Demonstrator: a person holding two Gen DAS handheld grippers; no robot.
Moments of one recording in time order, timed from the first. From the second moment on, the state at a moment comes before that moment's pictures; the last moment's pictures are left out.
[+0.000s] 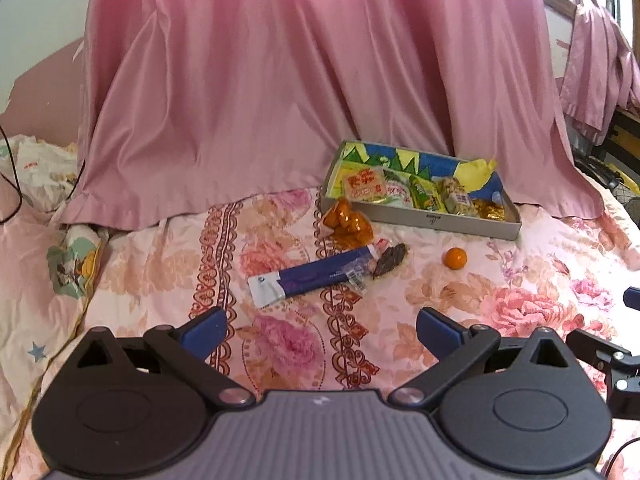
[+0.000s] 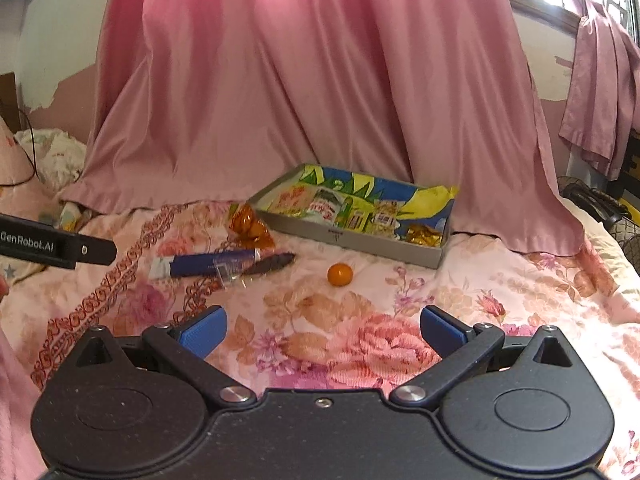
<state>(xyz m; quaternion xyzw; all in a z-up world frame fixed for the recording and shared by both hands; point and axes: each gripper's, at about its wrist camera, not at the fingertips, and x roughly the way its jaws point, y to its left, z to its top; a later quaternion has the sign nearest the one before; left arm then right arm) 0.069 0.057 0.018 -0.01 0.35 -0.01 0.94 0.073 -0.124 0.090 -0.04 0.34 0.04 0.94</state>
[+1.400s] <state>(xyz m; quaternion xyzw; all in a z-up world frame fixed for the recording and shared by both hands) 0.226 0.017 -0.073 0.09 0.38 -0.16 0.91 0.232 -0.163 0.002 -0.09 0.40 0.09 0.91</state>
